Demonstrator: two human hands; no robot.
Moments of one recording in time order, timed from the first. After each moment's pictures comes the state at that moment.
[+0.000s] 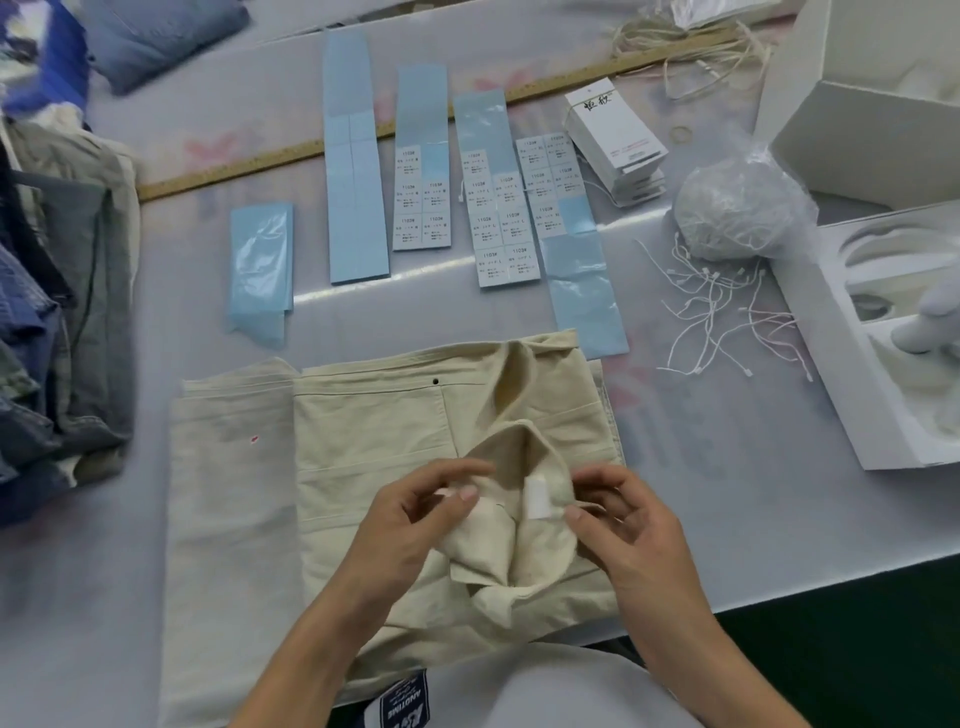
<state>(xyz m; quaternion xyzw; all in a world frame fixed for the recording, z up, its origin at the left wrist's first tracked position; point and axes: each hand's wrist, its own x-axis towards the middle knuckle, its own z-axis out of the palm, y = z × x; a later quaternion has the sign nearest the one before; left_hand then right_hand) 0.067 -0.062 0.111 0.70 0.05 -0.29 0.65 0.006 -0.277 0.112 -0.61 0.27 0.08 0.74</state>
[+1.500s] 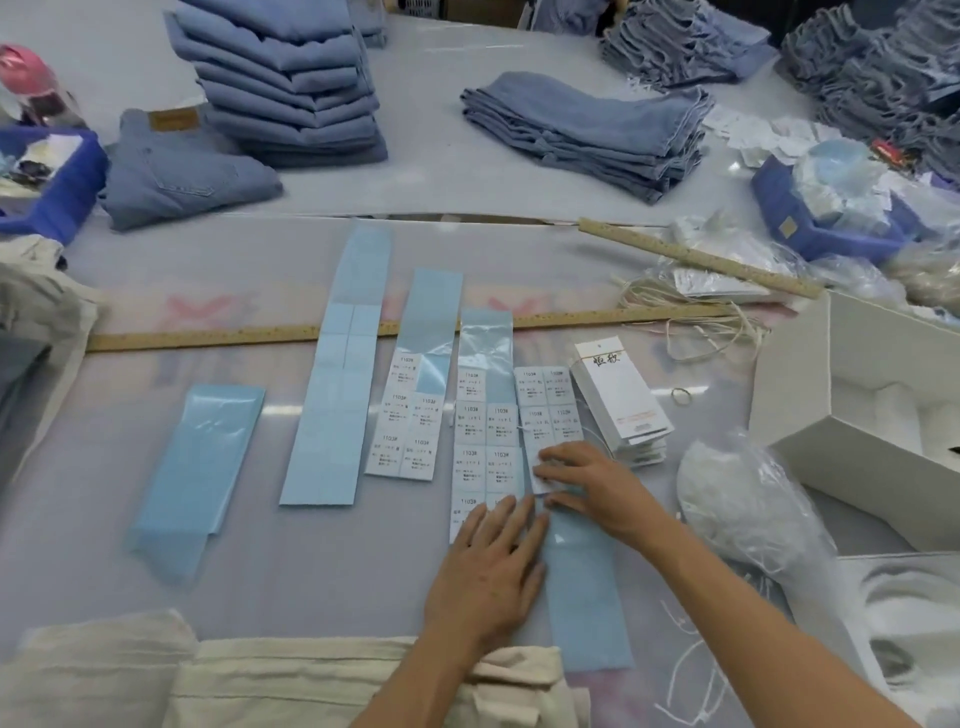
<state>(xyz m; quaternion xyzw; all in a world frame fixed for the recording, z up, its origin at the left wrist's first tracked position) 0.305 -0.198 -0.035 0.95 -0.28 0.01 0.12 0.391 -0.409 0.012 -0.95 -0.23 0.06 0.22</state>
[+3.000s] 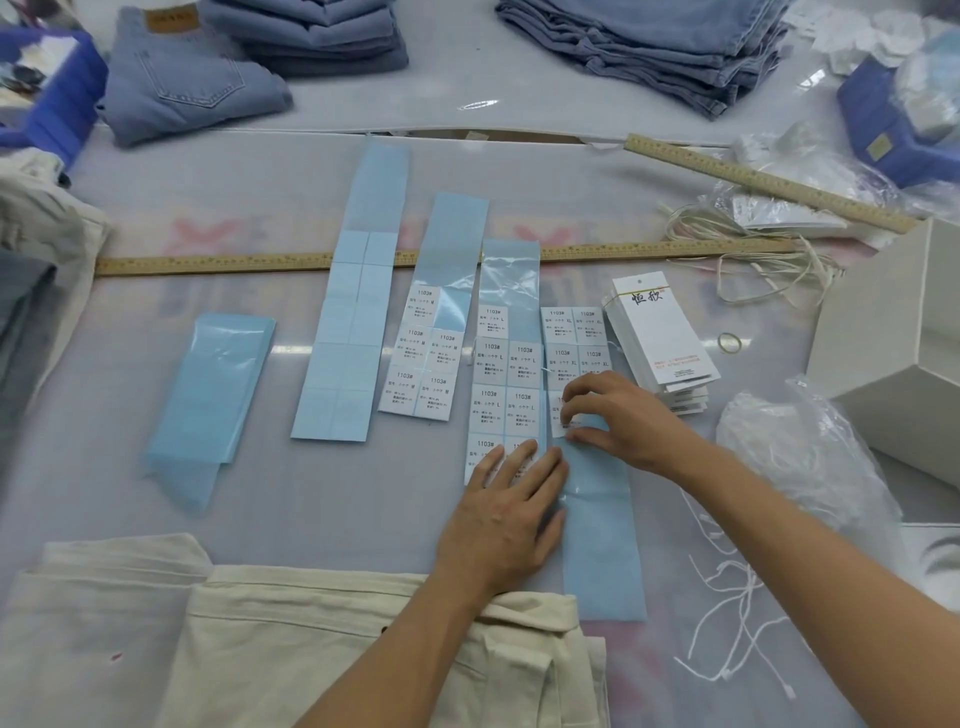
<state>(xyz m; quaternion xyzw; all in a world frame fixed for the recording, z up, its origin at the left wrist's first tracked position) 0.305 -0.202 -0.049 0.95 -0.26 0.05 0.16 0.413 -0.407 0.023 -0.94 -0.26 0.11 0.18</state>
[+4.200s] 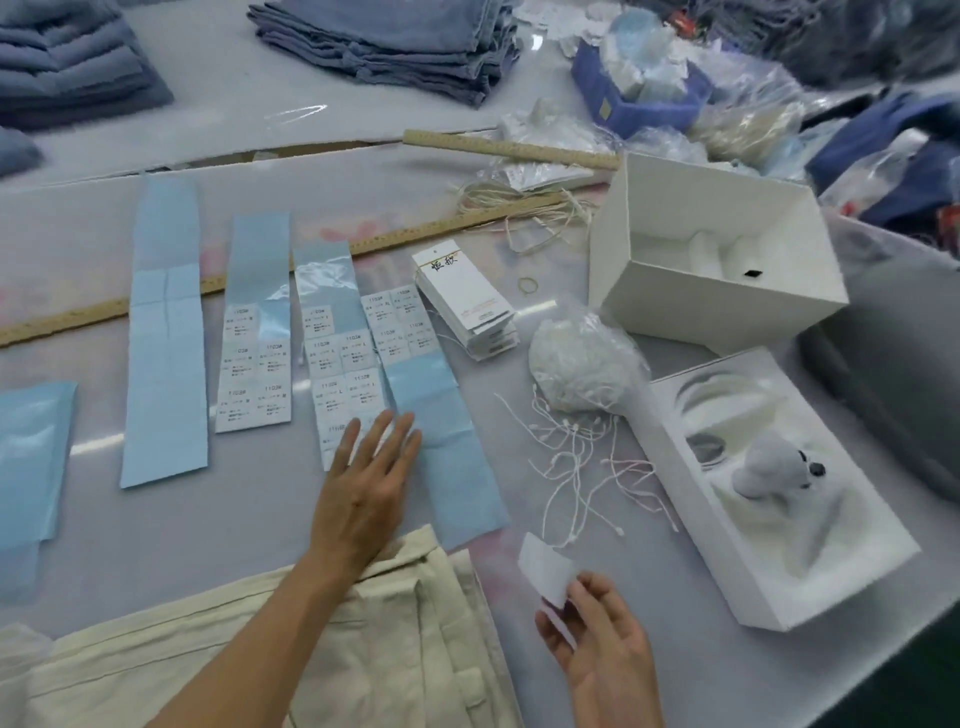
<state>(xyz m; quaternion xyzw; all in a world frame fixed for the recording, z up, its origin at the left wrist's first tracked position) 0.298 -0.199 -0.034 0.91 -0.37 0.18 0.11 0.098 -0.376 0.059 -0.35 0.53 -0.13 0.76</state>
